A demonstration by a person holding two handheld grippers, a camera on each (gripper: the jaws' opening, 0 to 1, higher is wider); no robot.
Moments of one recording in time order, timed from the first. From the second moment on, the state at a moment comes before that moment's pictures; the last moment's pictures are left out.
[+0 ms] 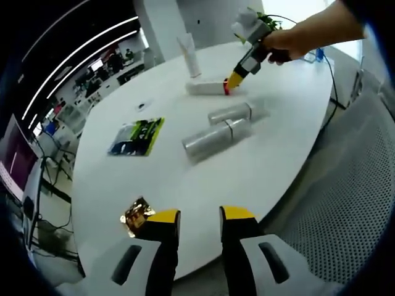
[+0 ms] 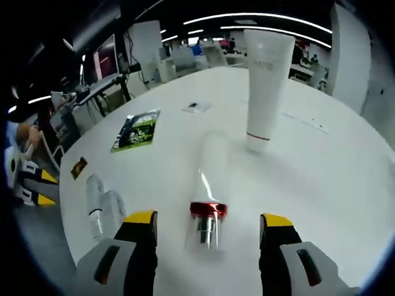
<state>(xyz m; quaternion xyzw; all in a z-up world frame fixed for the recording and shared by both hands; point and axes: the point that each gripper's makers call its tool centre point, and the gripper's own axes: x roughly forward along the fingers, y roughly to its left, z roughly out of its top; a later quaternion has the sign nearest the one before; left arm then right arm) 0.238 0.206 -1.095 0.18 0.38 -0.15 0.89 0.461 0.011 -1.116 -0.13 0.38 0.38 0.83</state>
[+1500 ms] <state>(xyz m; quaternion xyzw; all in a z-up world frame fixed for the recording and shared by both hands) 0.238 0.183 -1.093 0.16 0.37 -0.20 0.89 0.457 0.005 -1.123 -0.19 0.47 0.35 0.78</state>
